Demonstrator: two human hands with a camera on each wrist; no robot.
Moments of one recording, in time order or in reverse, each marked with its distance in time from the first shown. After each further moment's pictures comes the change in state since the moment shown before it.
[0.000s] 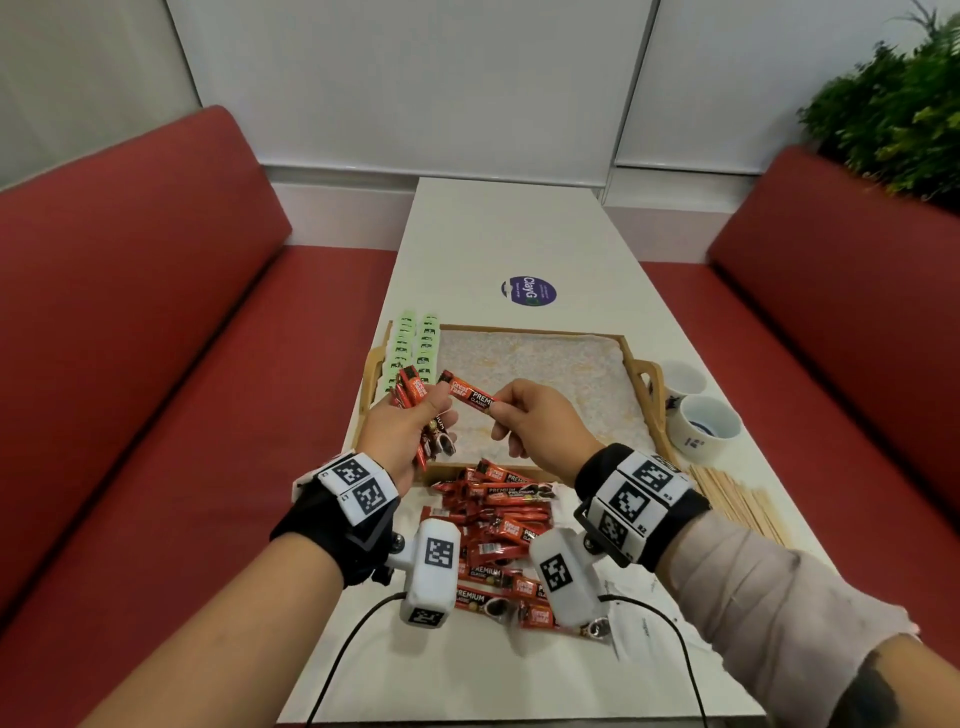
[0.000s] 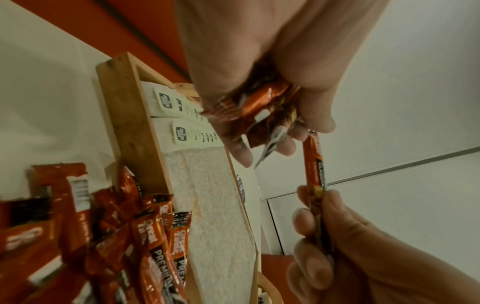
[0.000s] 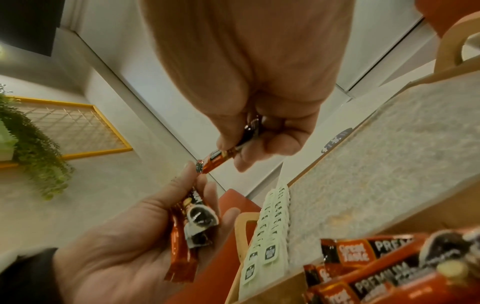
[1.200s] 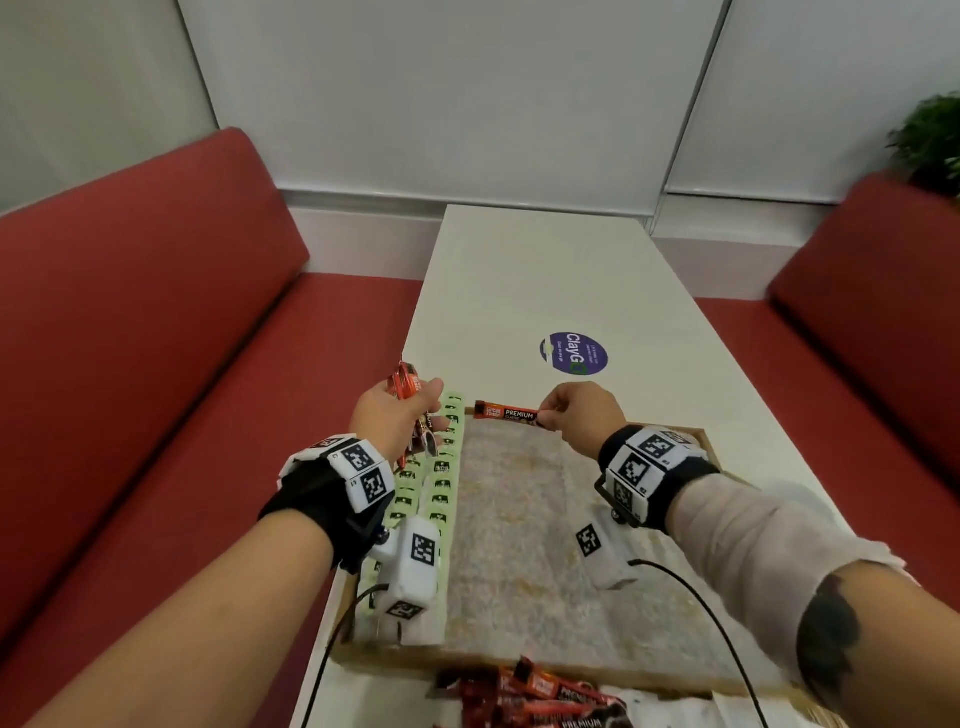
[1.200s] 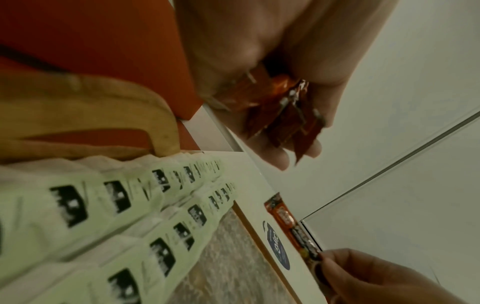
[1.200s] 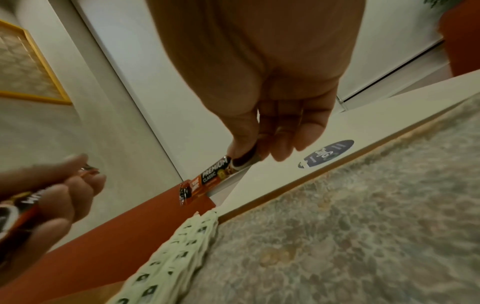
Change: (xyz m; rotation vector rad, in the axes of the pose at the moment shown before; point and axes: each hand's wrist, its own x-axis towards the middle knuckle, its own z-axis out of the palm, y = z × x) left_hand 0.189 0.052 -0.001 0.228 0.120 0.094; right_hand 0.235 0.036 -0.041 -0.412 0.091 0.099
